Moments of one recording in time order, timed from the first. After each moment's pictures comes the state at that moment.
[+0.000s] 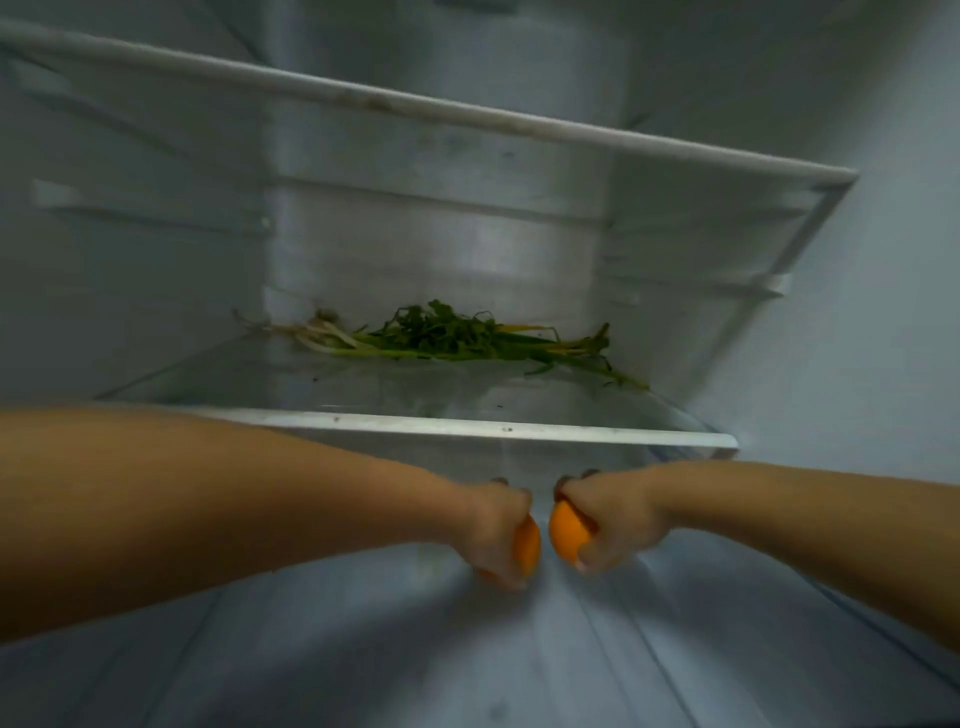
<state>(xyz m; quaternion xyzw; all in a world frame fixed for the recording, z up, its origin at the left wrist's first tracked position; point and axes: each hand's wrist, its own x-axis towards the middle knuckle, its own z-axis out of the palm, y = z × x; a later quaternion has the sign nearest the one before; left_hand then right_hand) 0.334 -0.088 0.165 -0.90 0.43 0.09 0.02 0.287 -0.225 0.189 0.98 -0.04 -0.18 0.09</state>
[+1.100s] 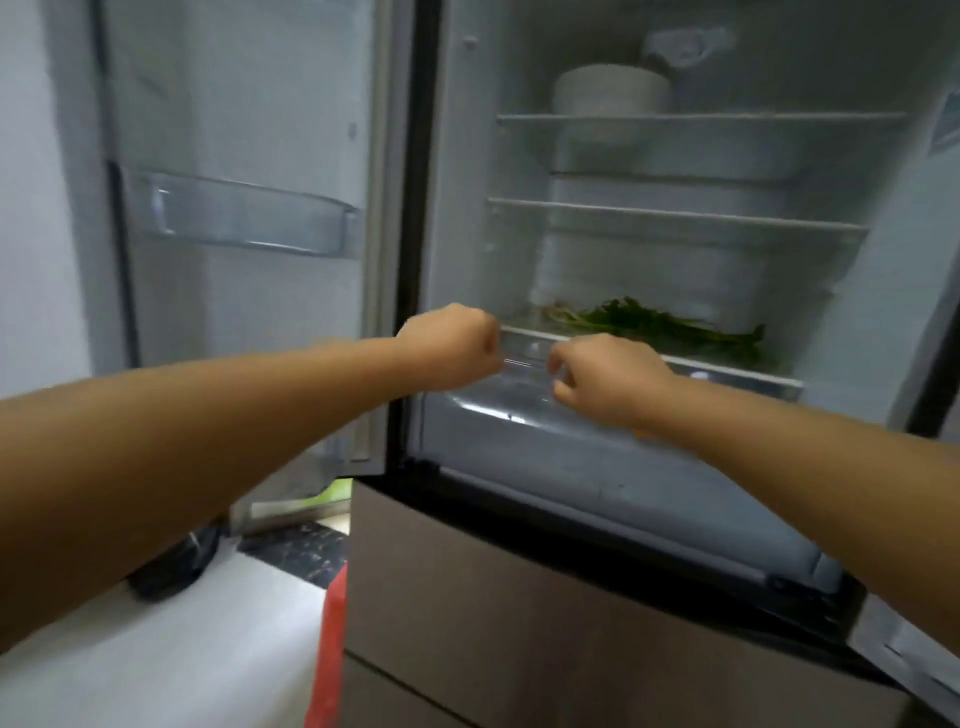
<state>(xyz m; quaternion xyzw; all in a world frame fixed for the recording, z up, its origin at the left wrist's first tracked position) 0.020 0.149 0.245 -0.97 0.10 -0.22 -0.10 0.035 -0.027 0.242 0.94 0.23 0.23 0.08</state>
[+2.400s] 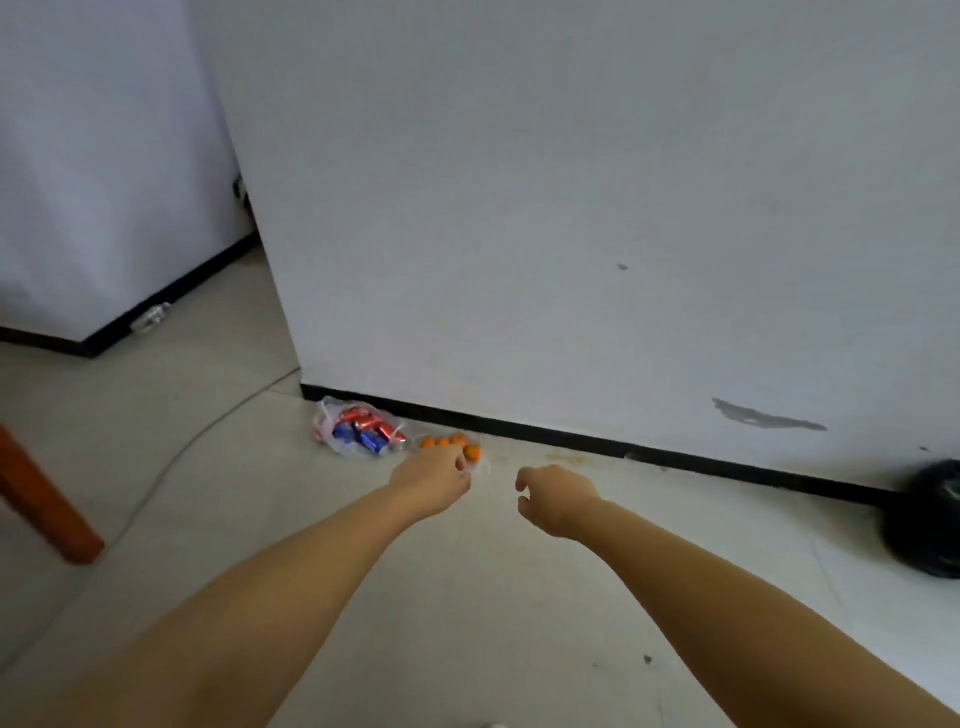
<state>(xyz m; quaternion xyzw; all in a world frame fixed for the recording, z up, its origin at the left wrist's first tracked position) -0.767 0.959 -0.144 -0.73 -0.63 -0.05 -0.26 -0.591 0.937 -0.141 0.64 0.74 -0.16 0.10</state>
